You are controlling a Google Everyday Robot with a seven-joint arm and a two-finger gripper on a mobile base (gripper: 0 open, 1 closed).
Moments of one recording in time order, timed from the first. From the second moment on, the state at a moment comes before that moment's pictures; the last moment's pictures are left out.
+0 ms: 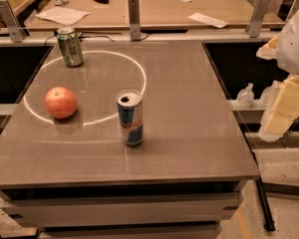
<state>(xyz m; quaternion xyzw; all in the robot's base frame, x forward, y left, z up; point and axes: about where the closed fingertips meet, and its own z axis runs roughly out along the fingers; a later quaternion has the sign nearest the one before) 0.438 -0.217 0.977 -0.60 0.78 -0.03 0.16</state>
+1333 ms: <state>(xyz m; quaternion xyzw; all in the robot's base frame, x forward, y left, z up) 0.476 -0.149 1.010 -0.61 0.76 0.01 0.22</state>
